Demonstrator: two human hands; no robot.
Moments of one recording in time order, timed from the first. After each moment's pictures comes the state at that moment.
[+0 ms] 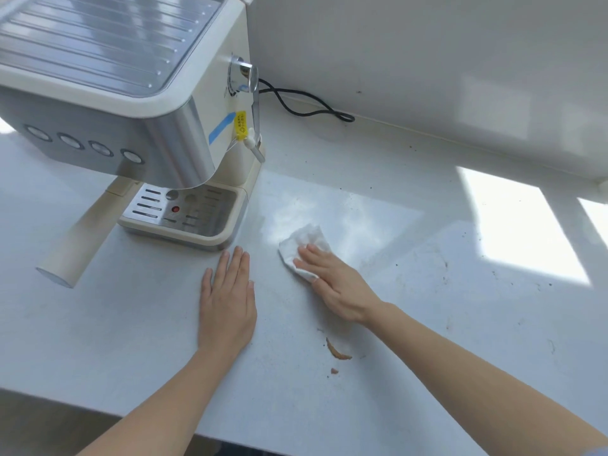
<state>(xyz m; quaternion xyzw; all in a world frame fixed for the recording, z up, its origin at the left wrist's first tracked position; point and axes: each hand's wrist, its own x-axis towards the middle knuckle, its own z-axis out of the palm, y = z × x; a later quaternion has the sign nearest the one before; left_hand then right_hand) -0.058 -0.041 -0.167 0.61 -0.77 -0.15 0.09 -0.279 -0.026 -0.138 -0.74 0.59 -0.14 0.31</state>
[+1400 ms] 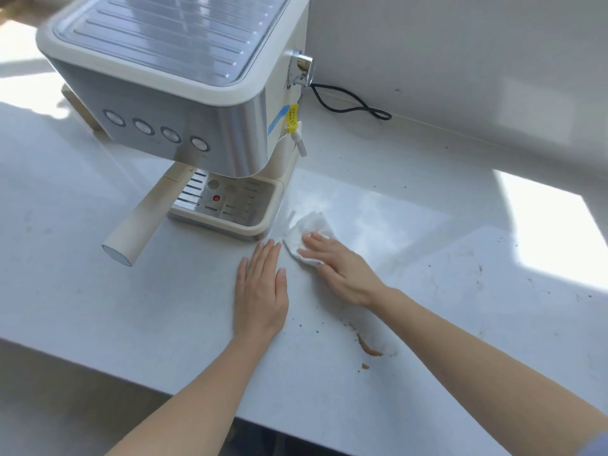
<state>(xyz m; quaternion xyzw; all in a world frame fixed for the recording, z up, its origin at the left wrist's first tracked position) -0.054 -0.043 -0.166 0.60 -0.72 -0.25 0.23 -0.242 -0.056 -0.143 -0.75 0.56 -0.14 0.32</state>
